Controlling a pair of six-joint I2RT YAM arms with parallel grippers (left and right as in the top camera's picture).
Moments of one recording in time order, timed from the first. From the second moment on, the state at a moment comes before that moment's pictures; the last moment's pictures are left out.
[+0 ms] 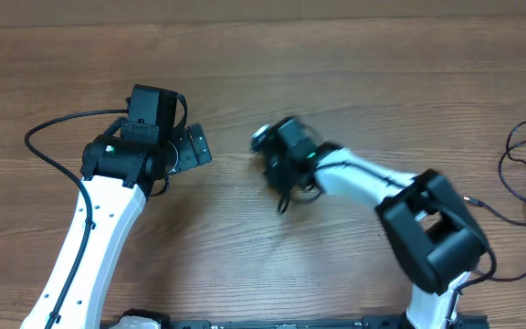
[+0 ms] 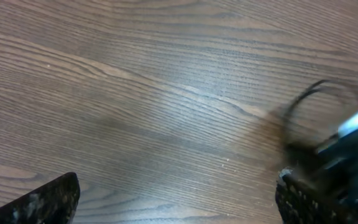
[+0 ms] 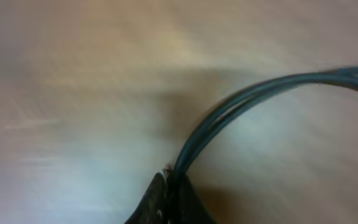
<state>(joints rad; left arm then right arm) -0.21 1.37 1.25 -1.00 -0.10 -0.51 0.57 1.97 1.15 -0.31 -0.12 -0.16</state>
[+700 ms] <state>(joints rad) -0.21 1.37 1.25 -1.00 -0.10 -0.51 -0.50 1.98 1.25 -0.45 -0.06 -0.03</state>
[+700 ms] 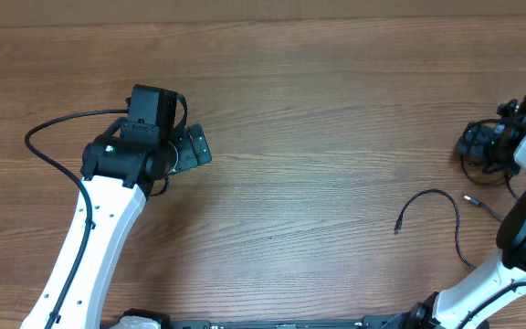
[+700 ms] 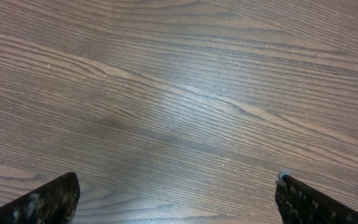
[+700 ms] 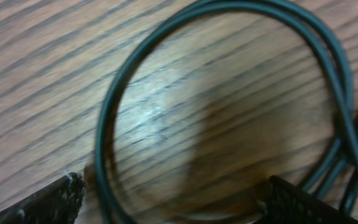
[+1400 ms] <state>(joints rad) -0.21 1.37 1.25 -1.00 -0.10 -0.51 0.03 1.27 1.47 -1.04 -0.26 0.12</state>
